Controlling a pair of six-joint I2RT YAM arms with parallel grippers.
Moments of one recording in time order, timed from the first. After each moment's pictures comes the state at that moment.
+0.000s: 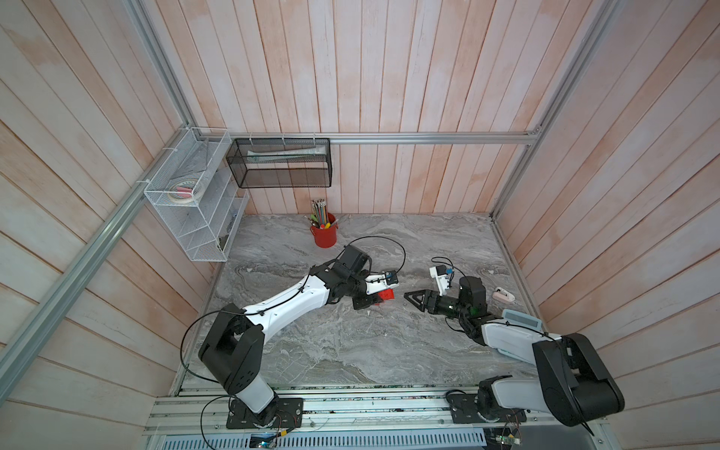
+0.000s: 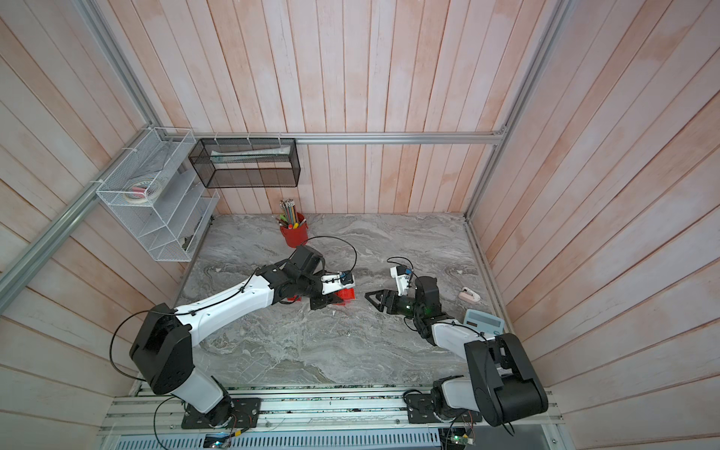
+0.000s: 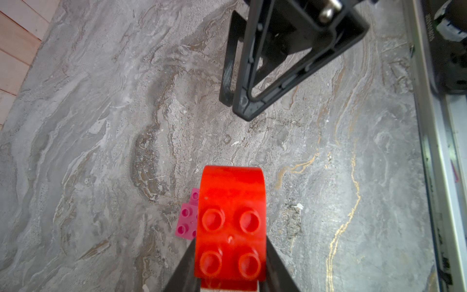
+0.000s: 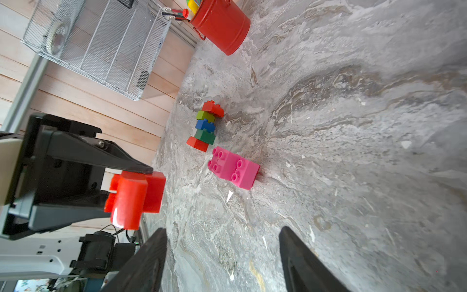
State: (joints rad) left arm -0.69 1.63 1.23 -0.51 0.39 0.70; right arm 0.26 1.36 0.39 0.51 -0.79 0.65
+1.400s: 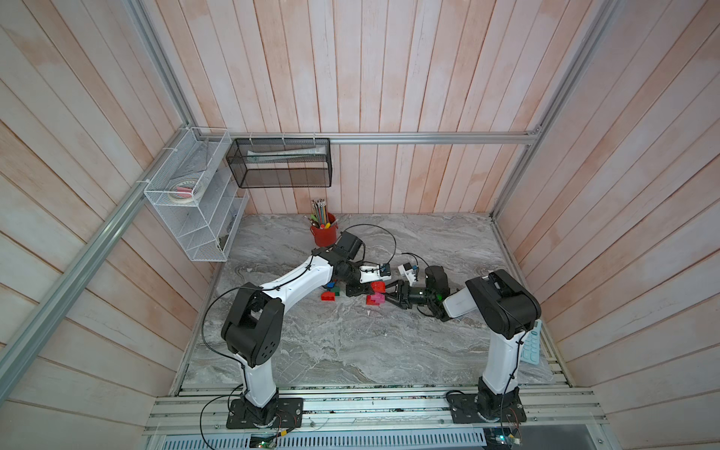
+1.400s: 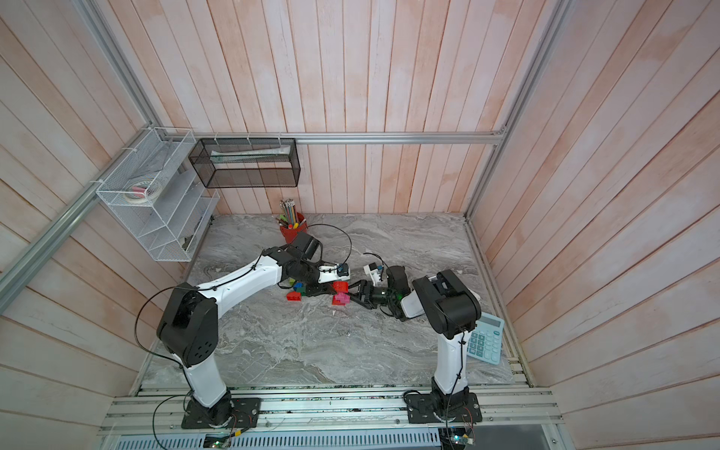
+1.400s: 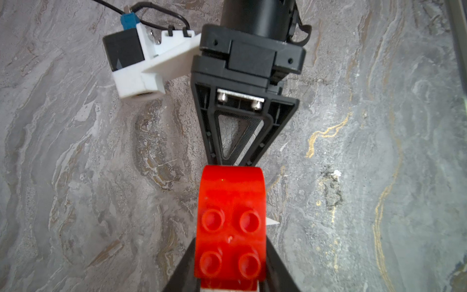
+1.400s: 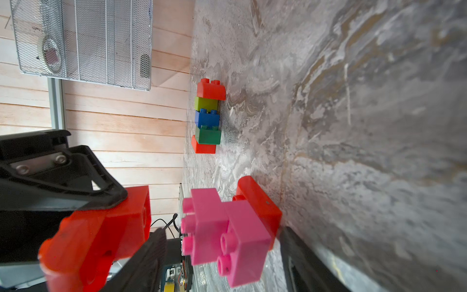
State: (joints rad) left arm -0.57 1.83 1.41 -0.67 0.46 0.94; right arm 0.38 1.98 0.69 0.82 -0.95 0.97
